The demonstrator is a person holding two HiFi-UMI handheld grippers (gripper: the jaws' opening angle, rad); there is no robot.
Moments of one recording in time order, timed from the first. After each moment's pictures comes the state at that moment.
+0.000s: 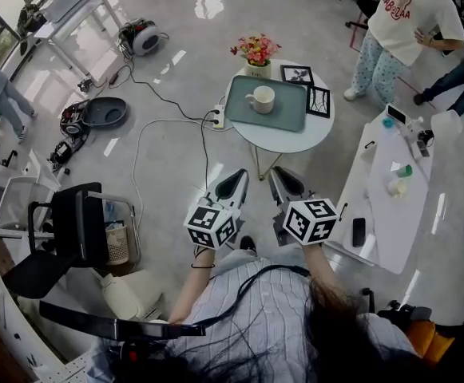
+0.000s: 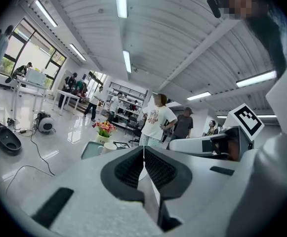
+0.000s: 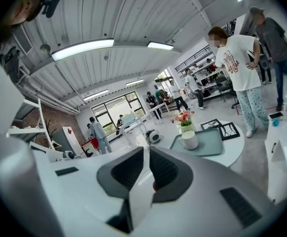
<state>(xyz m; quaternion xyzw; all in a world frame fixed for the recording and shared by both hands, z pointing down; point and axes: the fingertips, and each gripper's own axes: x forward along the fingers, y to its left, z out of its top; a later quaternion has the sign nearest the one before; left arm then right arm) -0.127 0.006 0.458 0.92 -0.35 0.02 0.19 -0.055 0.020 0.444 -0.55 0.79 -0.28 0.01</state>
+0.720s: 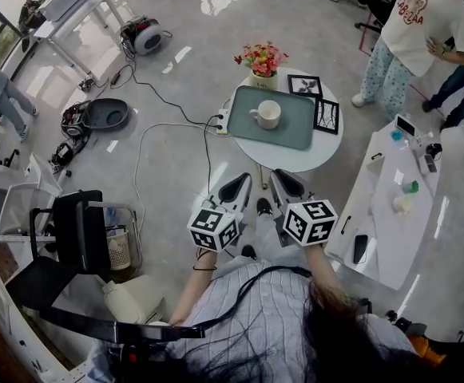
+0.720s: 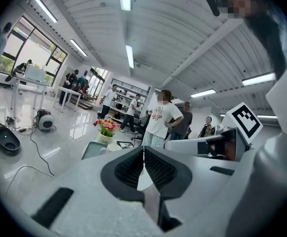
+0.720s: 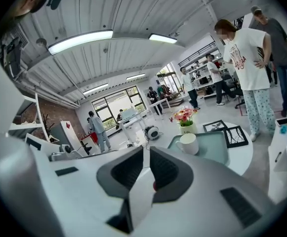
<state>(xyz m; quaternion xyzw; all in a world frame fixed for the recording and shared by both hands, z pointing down) -0.108 -0.069 0.478 0.91 -0.35 0.04 0.21 -0.040 -0.062 0.470 -0.54 0.80 -0.28 -0.02</state>
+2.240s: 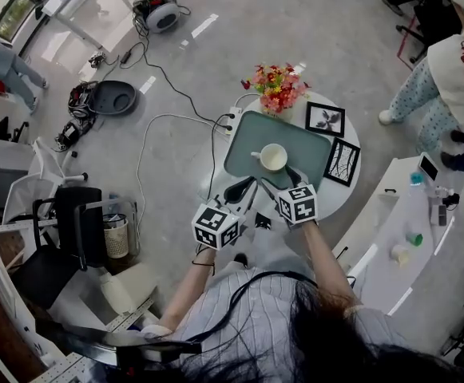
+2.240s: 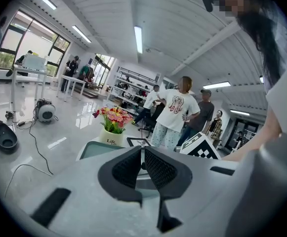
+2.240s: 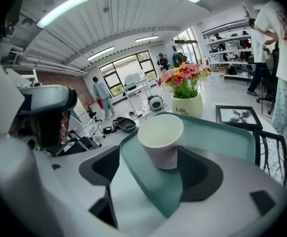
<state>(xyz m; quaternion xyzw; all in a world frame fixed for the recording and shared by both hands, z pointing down) -0.043 -0.248 0.553 0.89 -0.36 0.10 0.25 0.009 -0.269 0.664 -0.42 0.82 -0.31 -0.22</state>
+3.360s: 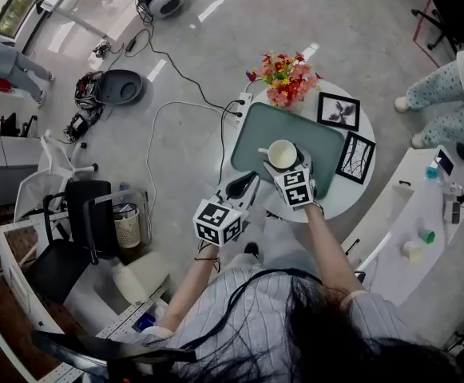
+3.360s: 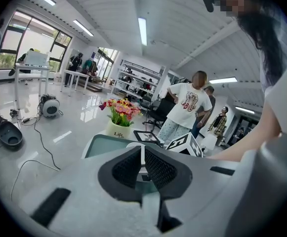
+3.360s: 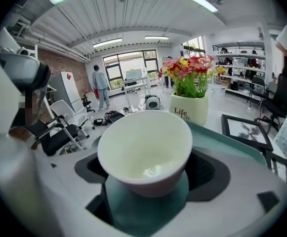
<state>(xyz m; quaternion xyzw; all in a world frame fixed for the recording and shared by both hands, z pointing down) -0.055 -0.266 0.577 0.88 -0.37 0.14 0.27 -0.004 -0.326 0.705 -0.44 0.83 -0.23 -0.26</state>
